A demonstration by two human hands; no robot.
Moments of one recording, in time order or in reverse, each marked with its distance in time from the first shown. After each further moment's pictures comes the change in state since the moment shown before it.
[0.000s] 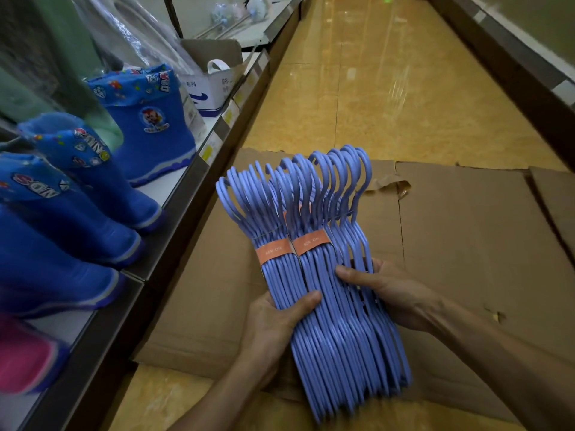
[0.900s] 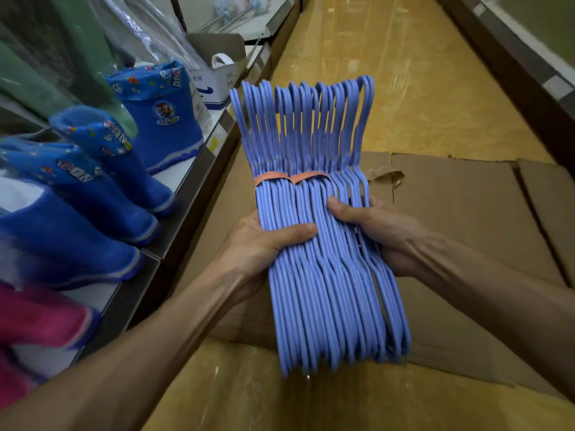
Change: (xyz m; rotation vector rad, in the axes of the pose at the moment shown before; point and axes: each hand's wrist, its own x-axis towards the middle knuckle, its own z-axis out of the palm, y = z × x) left_hand -0.022 0.107 -0.004 -0.023 -0.151 0.067; right_hand -0.042 -0.076 0.051 0.108 0.112 -0.096
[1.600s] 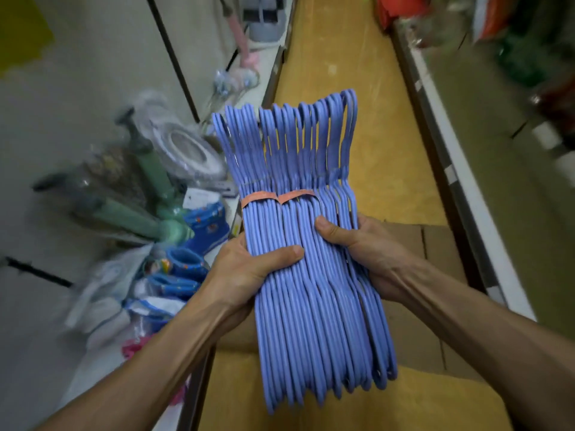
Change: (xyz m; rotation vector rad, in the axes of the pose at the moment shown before) left_hand -0.164 0.378 0.068 0.024 0.001 -0.056; right_hand -0.227 -0.331 0.104 -0.041 0.100 -0.071
